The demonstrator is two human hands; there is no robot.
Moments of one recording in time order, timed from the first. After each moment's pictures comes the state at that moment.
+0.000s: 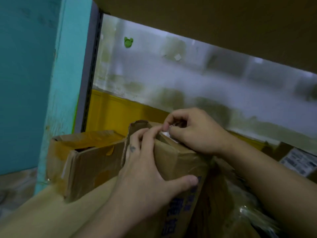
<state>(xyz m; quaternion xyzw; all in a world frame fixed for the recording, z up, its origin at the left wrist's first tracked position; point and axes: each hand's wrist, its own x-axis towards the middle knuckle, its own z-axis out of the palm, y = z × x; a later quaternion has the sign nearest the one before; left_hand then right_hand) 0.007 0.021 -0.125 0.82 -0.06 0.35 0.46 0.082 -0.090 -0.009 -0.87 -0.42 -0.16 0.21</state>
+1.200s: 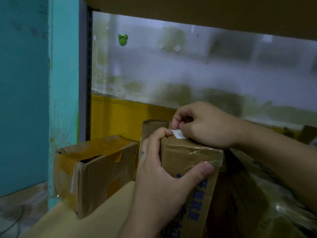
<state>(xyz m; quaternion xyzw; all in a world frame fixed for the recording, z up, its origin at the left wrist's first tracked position) 0.036 0.020 -0.144 0.70 -0.11 0.41 0.58 0.088 -0.078 -0.005 -0.91 -0.38 -0.09 0.17</state>
